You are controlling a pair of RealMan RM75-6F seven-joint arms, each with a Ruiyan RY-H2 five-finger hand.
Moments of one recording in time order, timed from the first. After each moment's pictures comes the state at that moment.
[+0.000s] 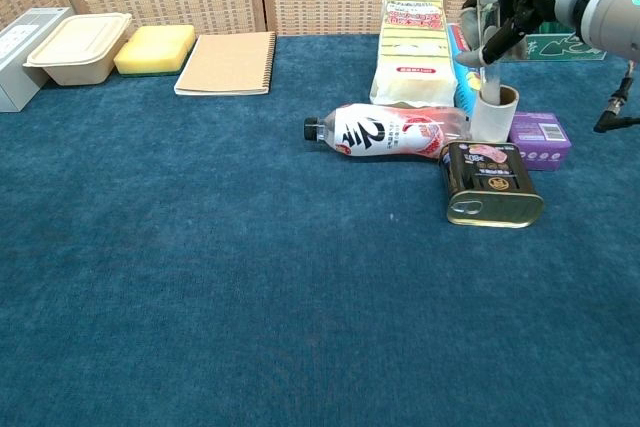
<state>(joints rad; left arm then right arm) -0.21 -1.41 -0.01 -1.31 1.53 1.39 -0.14 0.82 -1.47 0.32 -1.47 -0.84 0.98 -0.23</state>
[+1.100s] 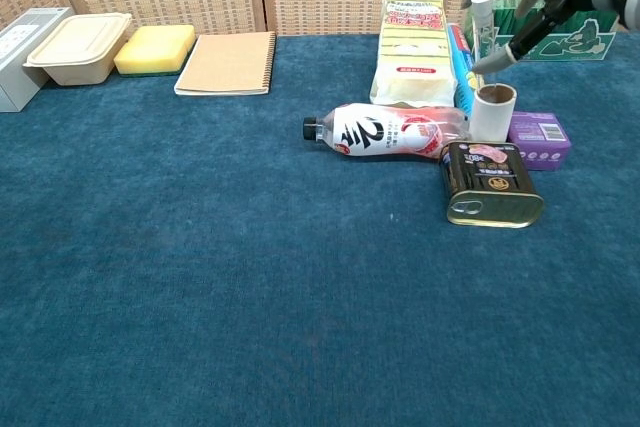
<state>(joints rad) -0.20 -1.39 -0.01 -1.33 1.55 1.42 -0.14 0.80 -1.36 0.27 -1.58 -0.88 1.01 -0.33</state>
